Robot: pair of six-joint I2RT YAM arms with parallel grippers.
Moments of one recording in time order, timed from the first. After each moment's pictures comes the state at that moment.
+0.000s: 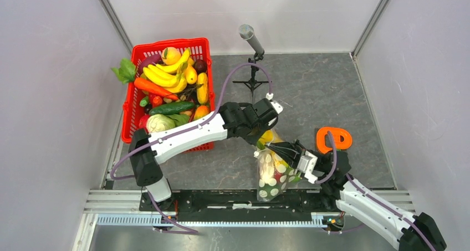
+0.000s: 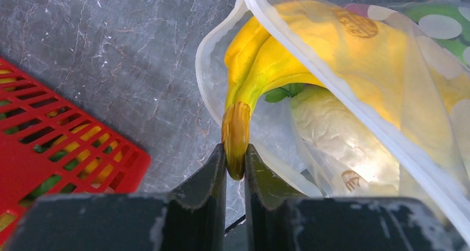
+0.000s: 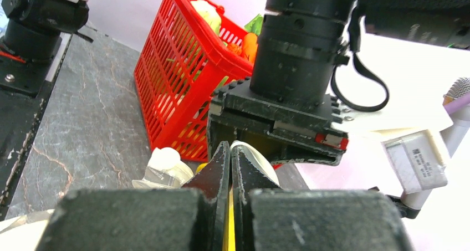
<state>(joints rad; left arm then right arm) -1.12 1.69 1.61 -1.00 -0.22 -0.26 0.69 0.57 0.07 0.86 -0.68 -0.48</state>
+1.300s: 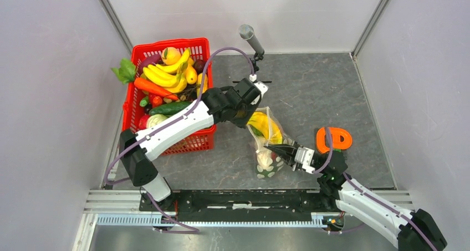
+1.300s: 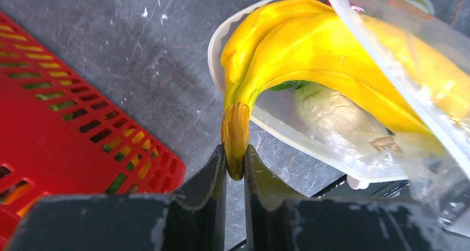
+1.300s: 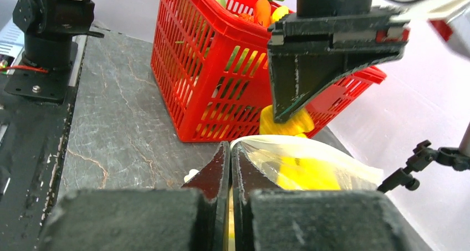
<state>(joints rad) -0.94 1.63 1.59 -0.96 -0.18 -0.22 0.69 0.60 0.04 0.86 -0.61 -0.32</state>
